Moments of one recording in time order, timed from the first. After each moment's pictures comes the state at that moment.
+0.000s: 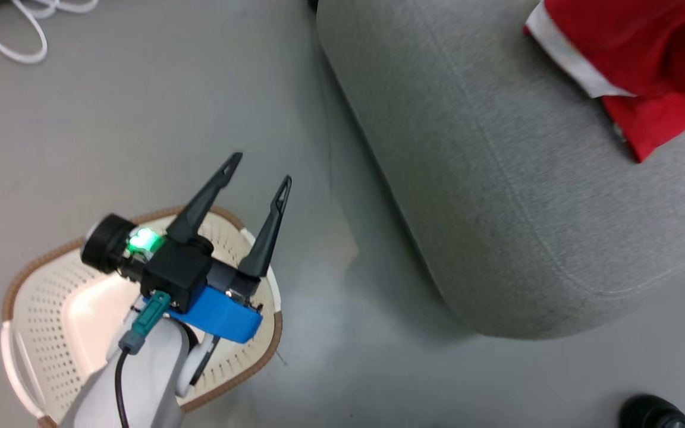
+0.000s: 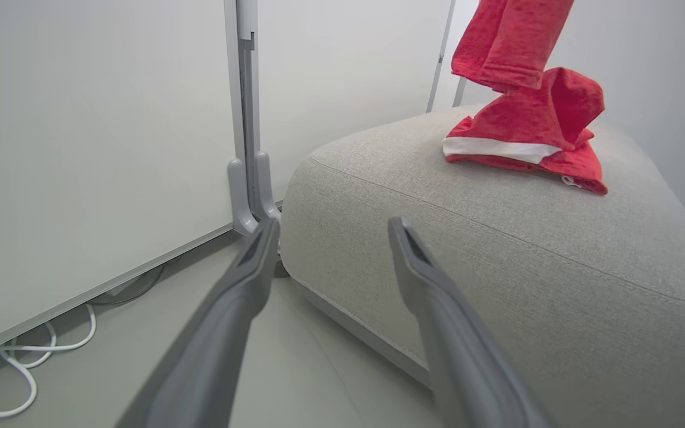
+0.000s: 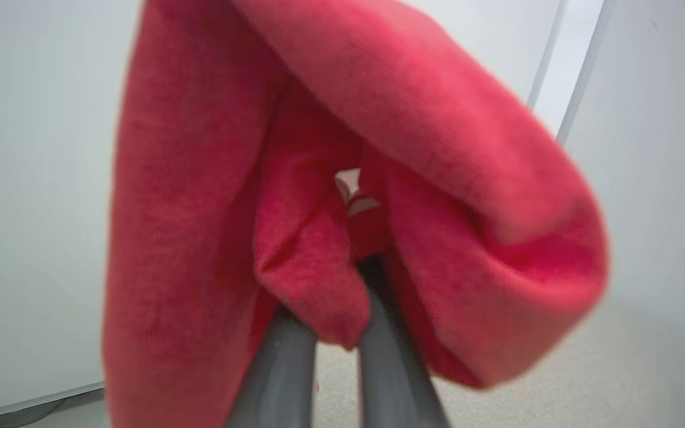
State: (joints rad) left arm -0.39 0.26 -0.44 0.17 -0.18 -0.13 -0.26; right arm -1.07 -0.30 -0.25 0.54 0.14 0.13 -0.07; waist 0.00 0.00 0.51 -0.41
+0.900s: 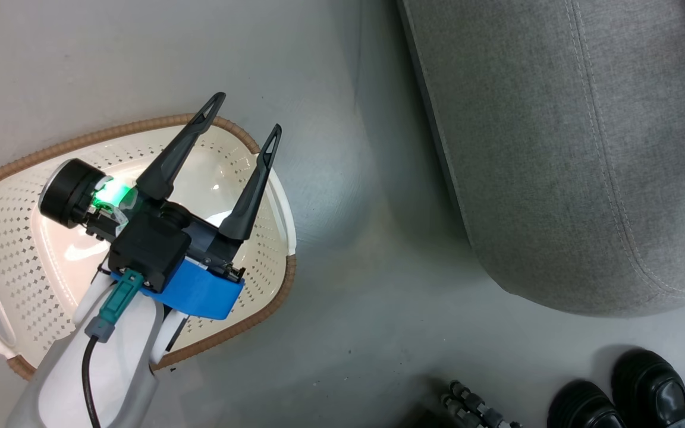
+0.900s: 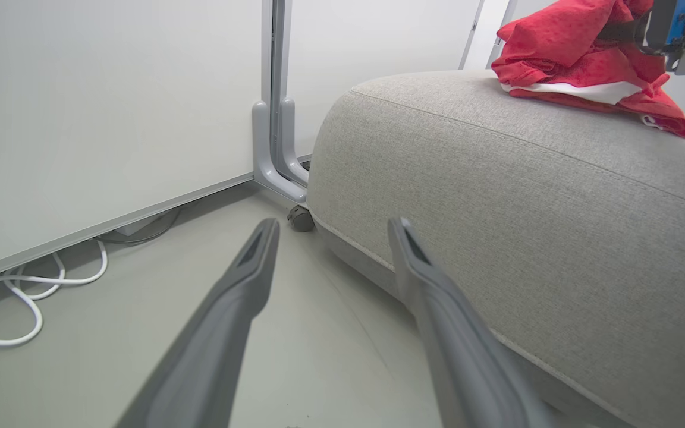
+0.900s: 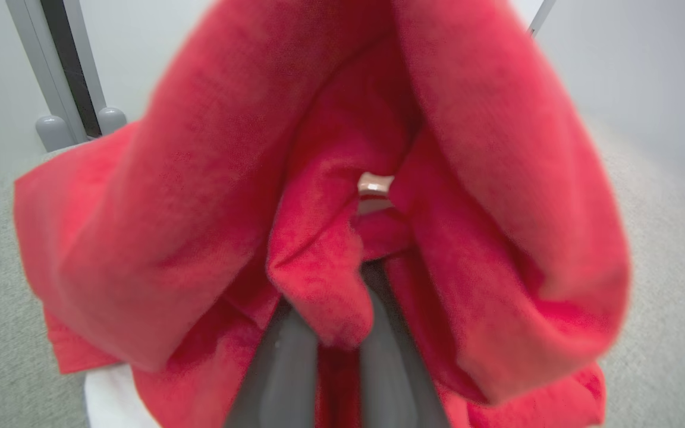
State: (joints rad) left arm -0.49 0.35 -0.45 0.06 -0.16 -0.13 -0.26; right arm -1.12 -0.31 -0.50 0.95 0.00 0.13 -0.21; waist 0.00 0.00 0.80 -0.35
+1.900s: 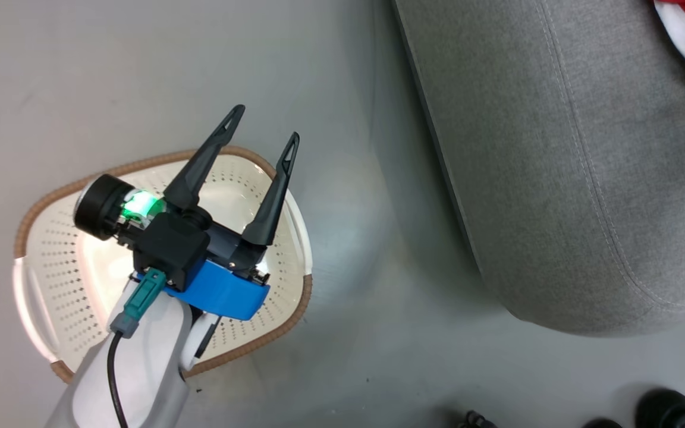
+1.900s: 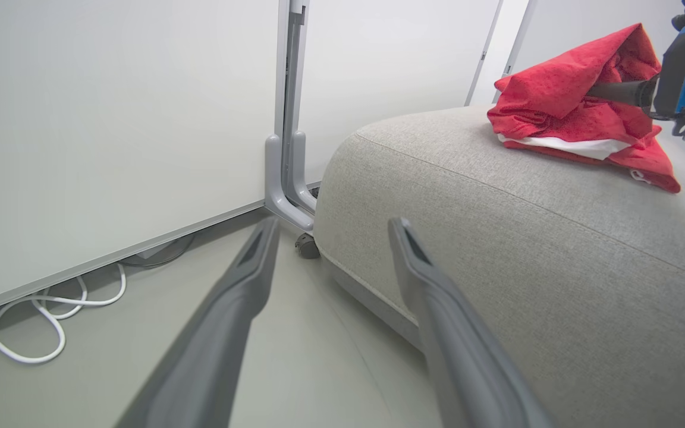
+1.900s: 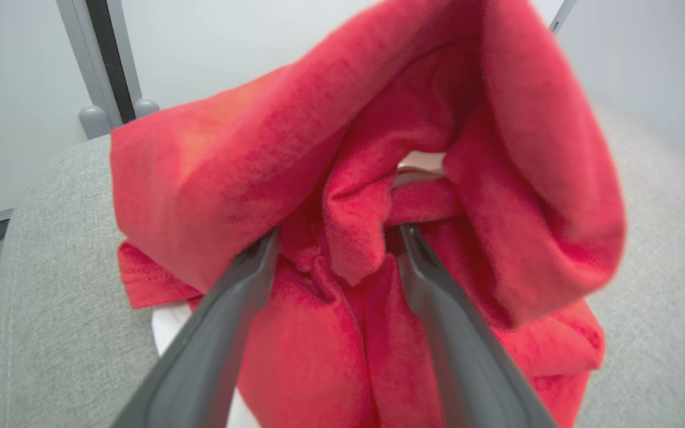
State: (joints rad) left arm -0.47 0.27 -0.44 0.11 -0.18 -0.13 -0.26; right arm -1.09 -0.29 -0.47 1.04 -0.07 0.13 -0.26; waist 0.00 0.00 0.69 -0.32
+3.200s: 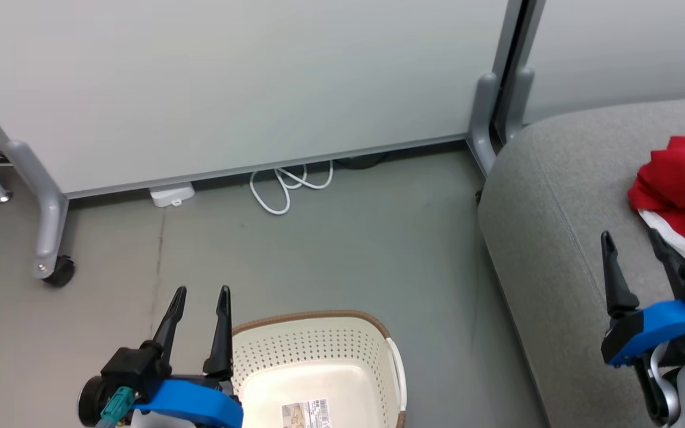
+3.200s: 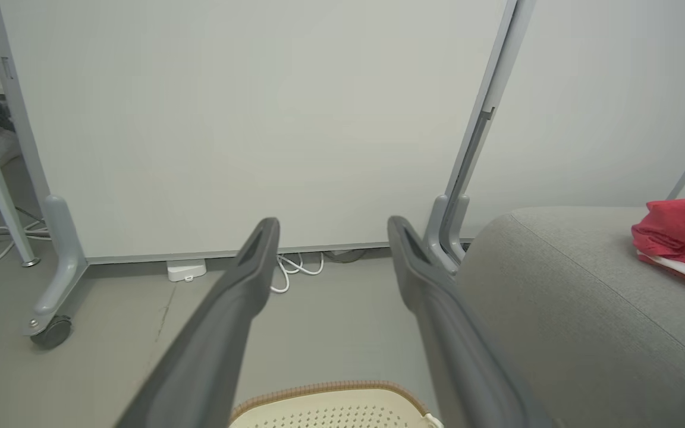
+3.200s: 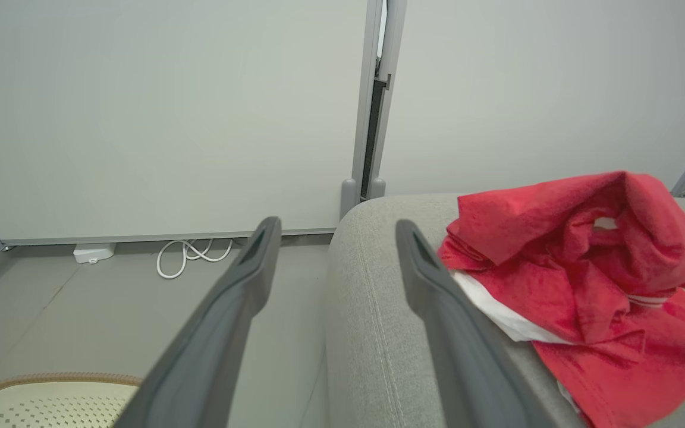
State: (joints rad) left arm -0.07 0.06 -0.14 0.29 -0.26 -0.13 -0.26; right arm -0.26 -0.17 -0.15 0.36 0.06 0.13 -0.12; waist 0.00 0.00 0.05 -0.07
